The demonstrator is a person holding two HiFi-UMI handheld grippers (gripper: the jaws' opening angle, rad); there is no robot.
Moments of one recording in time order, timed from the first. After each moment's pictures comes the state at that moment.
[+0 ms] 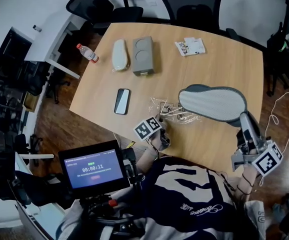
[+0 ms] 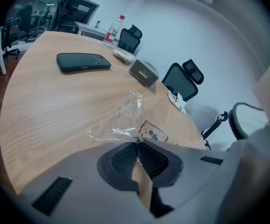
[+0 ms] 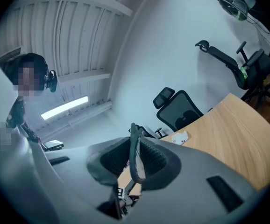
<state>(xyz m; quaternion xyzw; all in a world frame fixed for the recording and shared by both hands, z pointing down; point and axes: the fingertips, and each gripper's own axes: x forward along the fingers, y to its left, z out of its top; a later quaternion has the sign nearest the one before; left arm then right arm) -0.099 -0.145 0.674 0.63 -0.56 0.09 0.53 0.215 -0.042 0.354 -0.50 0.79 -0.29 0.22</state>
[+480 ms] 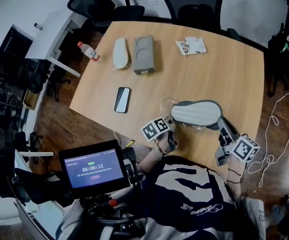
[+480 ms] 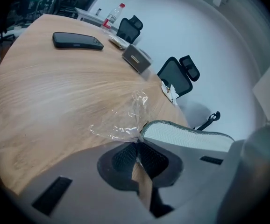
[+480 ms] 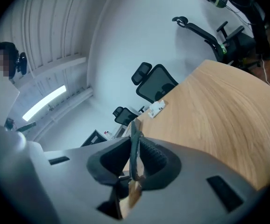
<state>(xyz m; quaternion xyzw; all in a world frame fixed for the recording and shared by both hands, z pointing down) -0.045 -0.121 0.677 0.64 -0.51 0.08 0.57 0.186 -0.052 0.515 -0.52 0.73 -0.42 0.14</state>
